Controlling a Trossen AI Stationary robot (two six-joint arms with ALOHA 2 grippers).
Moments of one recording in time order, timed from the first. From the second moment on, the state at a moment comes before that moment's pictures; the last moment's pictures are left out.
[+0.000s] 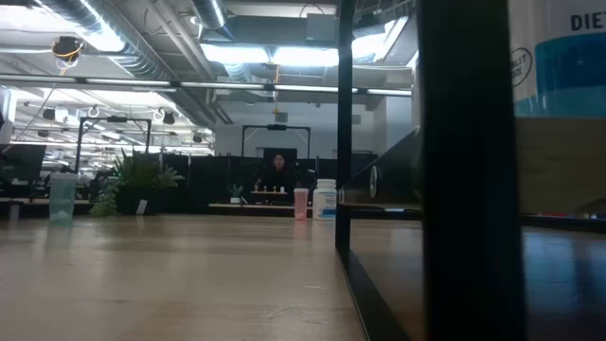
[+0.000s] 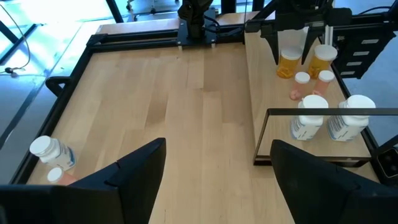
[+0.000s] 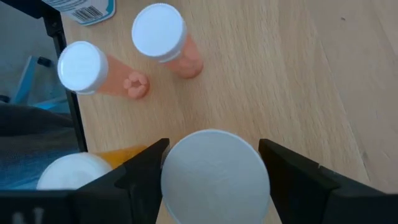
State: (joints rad) left arm -0.29 1.19 1.26 -0.66 -0.33 -0.12; right arm 0.90 1.50 0.98 -0.67 0.28 1.22
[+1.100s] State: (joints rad) left arm -0.29 1.19 1.26 -0.66 -0.33 -0.12; right arm 0.85 1.50 0.98 -0.65 0.18 1.12
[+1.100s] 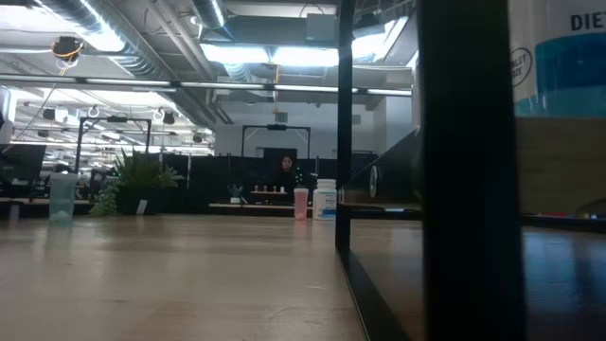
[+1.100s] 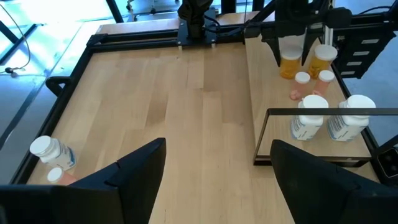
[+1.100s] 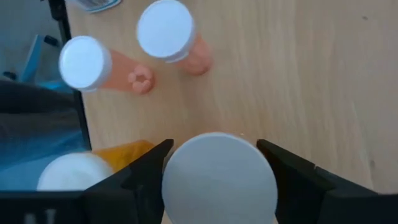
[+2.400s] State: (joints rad) left arm -0.29 1.19 1.26 -0.66 -0.33 -0.12; right arm 0.84 1.49 0.98 -0.65 0.12 1.12
